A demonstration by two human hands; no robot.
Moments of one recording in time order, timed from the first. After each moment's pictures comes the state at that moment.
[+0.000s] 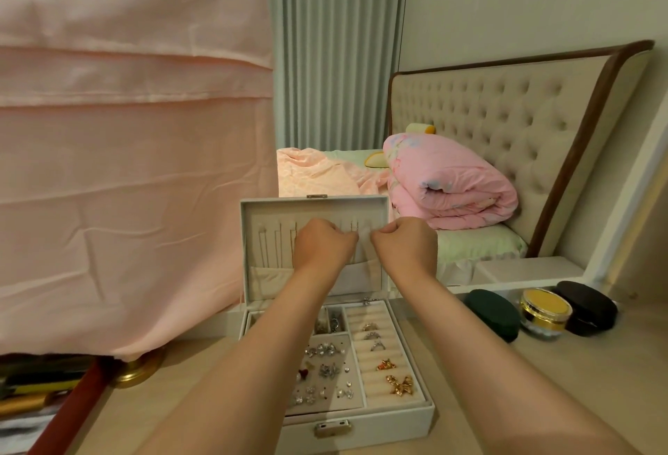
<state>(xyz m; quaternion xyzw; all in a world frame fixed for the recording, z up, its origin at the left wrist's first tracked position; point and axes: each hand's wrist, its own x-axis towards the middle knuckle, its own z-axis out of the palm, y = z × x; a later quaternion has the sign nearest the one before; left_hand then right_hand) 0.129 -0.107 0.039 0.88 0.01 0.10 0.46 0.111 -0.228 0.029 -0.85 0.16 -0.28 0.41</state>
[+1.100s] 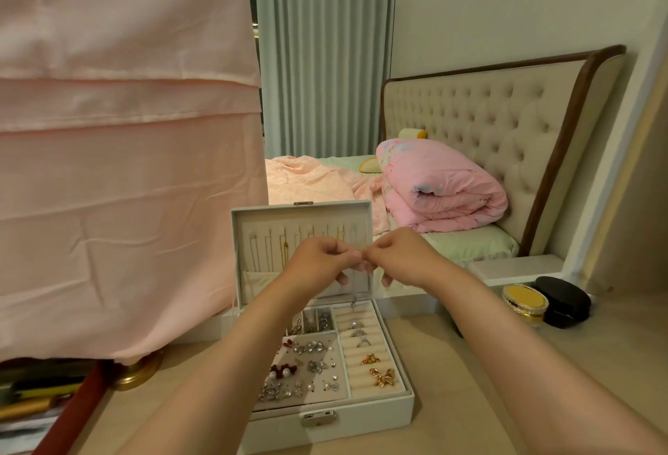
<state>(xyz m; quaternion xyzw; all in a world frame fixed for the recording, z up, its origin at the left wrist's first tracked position) 0.083 -0.092 0.045 0.80 -0.15 -0.04 0.58 0.066 -0.262 0.058 -0.91 0.01 -0.04 0.41</state>
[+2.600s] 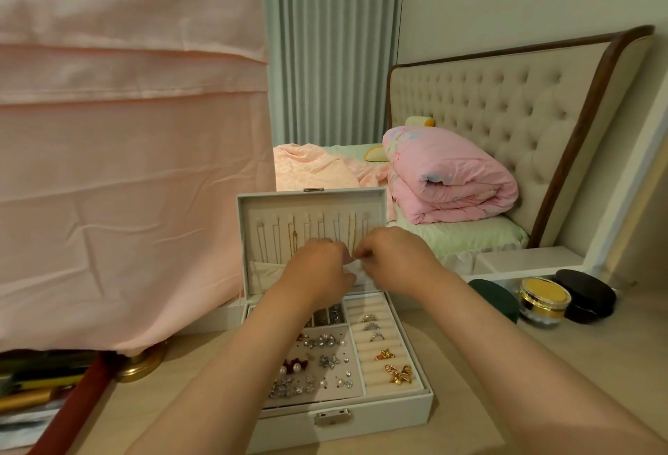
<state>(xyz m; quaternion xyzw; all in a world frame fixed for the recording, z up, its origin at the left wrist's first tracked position) 0.106 -0.082 0.016 0.96 -0.23 0.09 0.14 0.092 -0.242 0.028 -0.98 -0.12 -0.14 0.09</state>
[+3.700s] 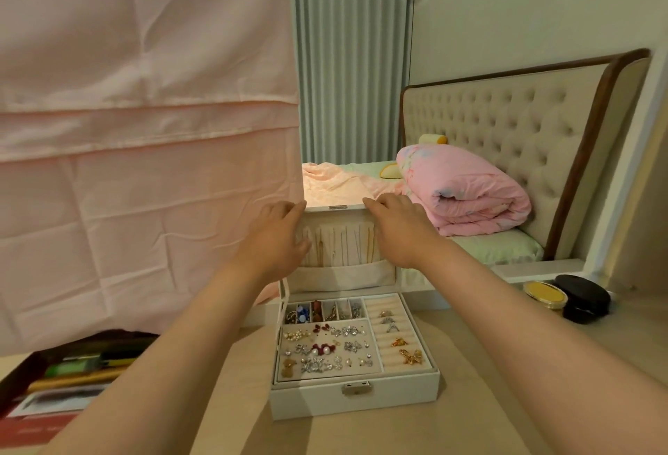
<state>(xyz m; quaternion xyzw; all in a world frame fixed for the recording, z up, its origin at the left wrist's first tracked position) 0.081 0.015 0.076 0.95 -0.18 0.21 0.13 0.078 -0.223 0.081 -0.98 -0.10 -0.19 0.00</state>
